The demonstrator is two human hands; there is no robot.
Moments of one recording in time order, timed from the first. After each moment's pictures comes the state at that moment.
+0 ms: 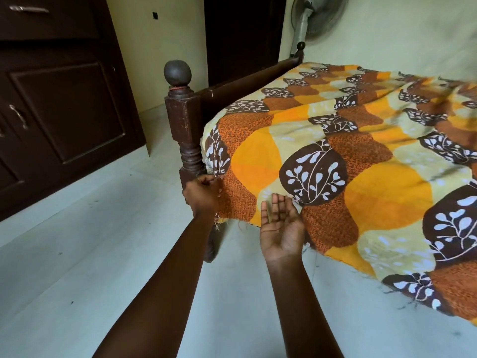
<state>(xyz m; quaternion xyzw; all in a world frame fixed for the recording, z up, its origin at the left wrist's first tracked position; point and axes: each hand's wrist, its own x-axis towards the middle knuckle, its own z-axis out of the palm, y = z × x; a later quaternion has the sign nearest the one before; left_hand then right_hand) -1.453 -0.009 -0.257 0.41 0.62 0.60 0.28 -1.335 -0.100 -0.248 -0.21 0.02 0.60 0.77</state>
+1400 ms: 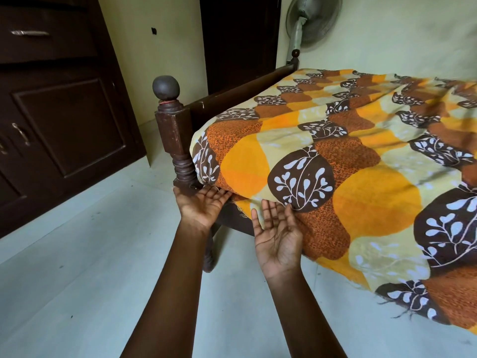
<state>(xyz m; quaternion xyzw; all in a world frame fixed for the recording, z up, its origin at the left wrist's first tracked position) -1.447 -0.020 -0.224 0.04 0.23 0.63 0.74 -1.322 -0.105 -0.240 -0.19 -0.03 0.65 0.73</state>
